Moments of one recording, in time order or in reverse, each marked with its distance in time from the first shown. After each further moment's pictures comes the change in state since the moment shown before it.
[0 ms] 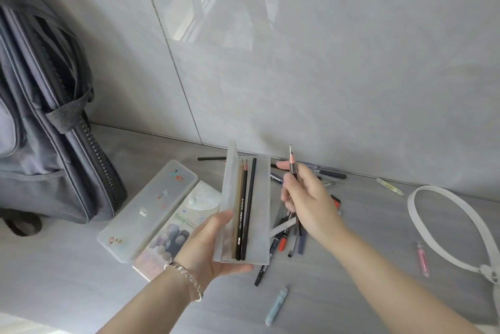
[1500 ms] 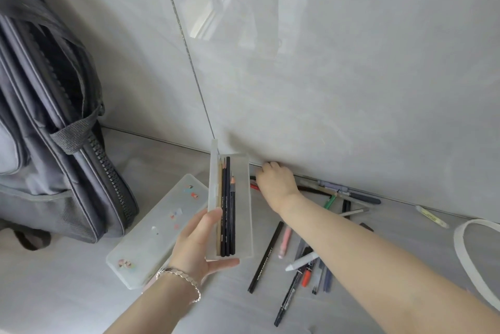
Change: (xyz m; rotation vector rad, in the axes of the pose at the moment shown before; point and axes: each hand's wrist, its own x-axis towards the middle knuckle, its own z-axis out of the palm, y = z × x) left_hand 0.037 0.041 -0.020 -0.046 0.311 0.134; right_hand 0.145 0.052 0.081 -1.413 -0.340 -0.257
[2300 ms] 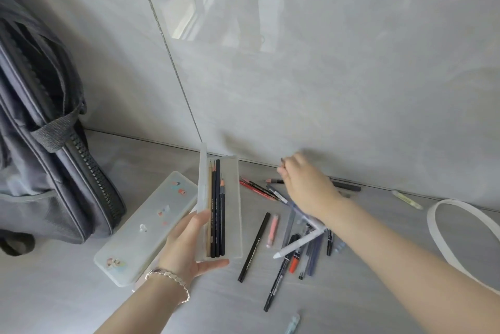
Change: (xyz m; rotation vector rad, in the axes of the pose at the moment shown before) left_hand -0.006 -0.011 -0.006 0.048 -0.032 -0.002; right_hand -0.081 0.051 -0.031 0.403 0.251 0.098
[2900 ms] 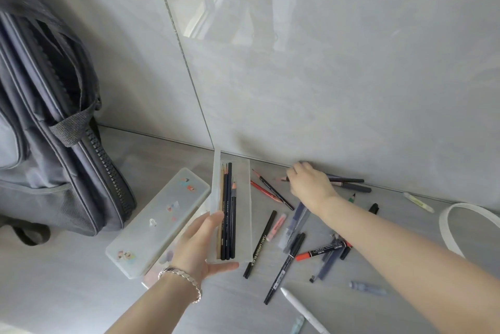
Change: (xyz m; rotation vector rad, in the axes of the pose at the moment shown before) left_hand 0.005 -0.011 -0.001 0.039 0.028 -0.034; right_hand 0.018 0.018 0.040 -0.424 -0.130 -0.099
